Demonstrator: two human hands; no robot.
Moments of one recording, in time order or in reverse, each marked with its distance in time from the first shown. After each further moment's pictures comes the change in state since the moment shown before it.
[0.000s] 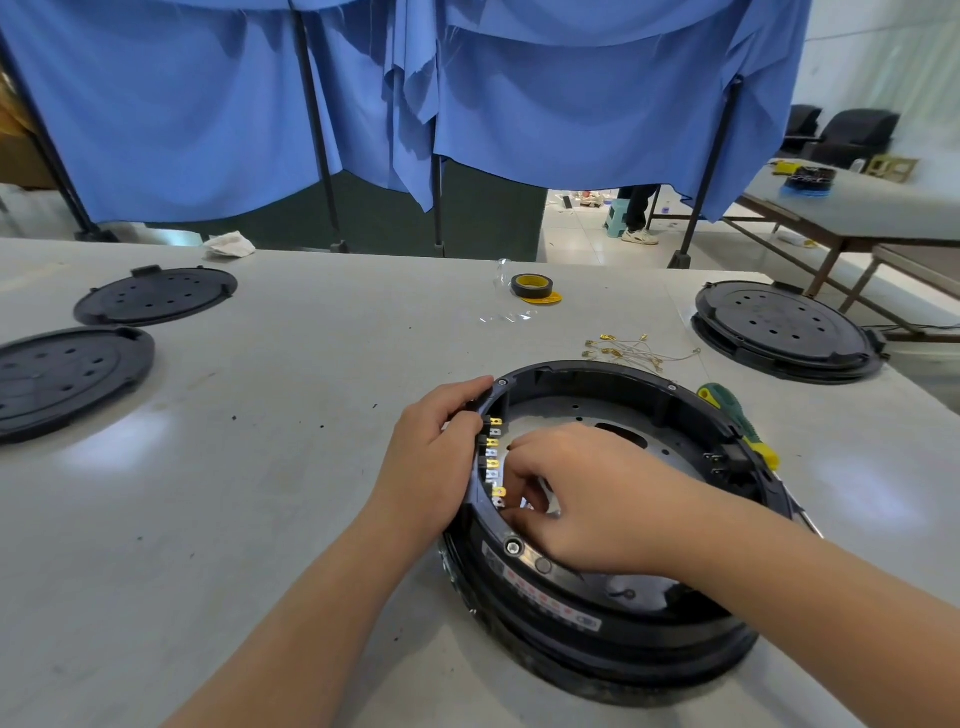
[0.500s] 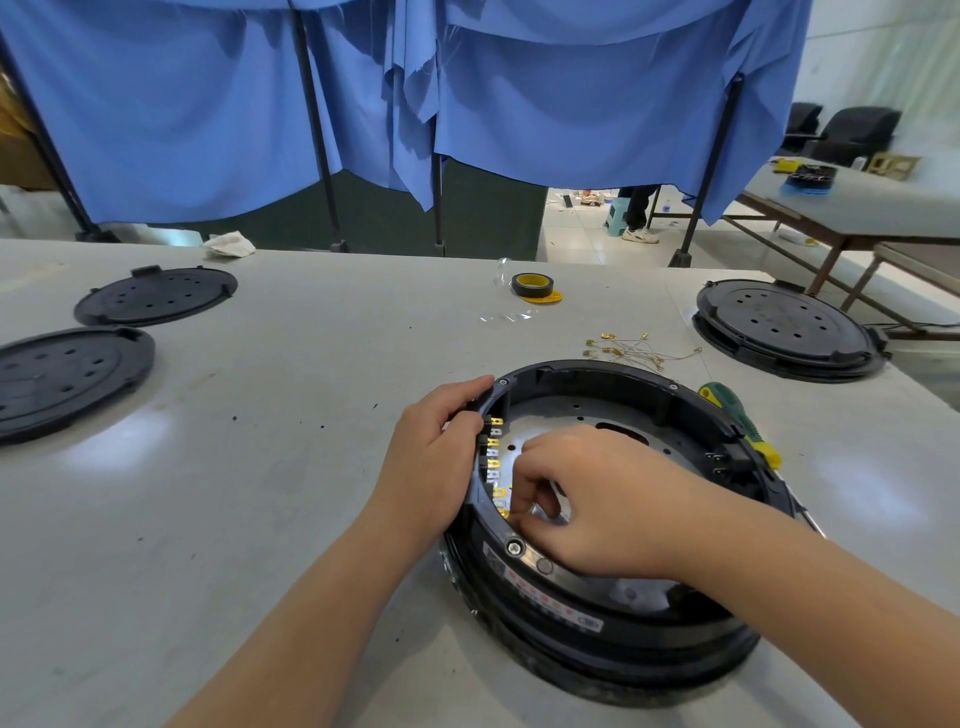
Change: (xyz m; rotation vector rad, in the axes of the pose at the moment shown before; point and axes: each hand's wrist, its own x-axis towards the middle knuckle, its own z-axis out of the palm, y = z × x) left_hand -0.001 0.002 0.000 -0.009 0.002 -0.012; right_hand -0.007 0.002 -0.002 -0.027 0.000 0.013
